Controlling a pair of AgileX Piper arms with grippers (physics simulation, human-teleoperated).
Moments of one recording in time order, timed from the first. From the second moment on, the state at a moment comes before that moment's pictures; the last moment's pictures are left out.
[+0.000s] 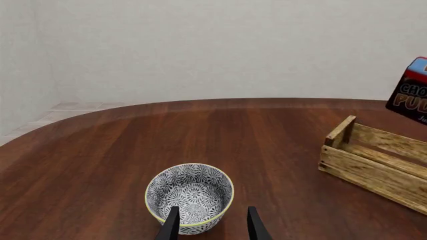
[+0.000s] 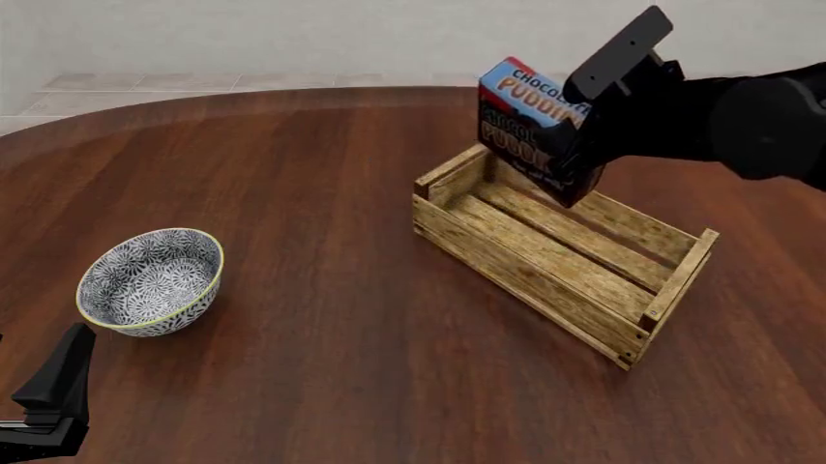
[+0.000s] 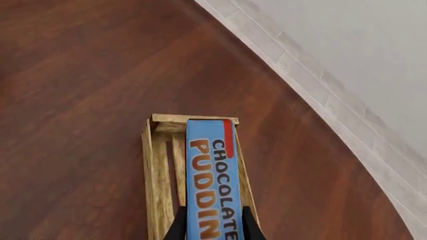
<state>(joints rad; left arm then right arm) 0.00 0.00 0.00 0.00 0.00 0.33 1.37 -1.14 0.32 -0.51</state>
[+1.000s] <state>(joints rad) 0.00 0.00 0.00 0.00 0.00 0.27 1.47 -1.07 0.23 -0.47</state>
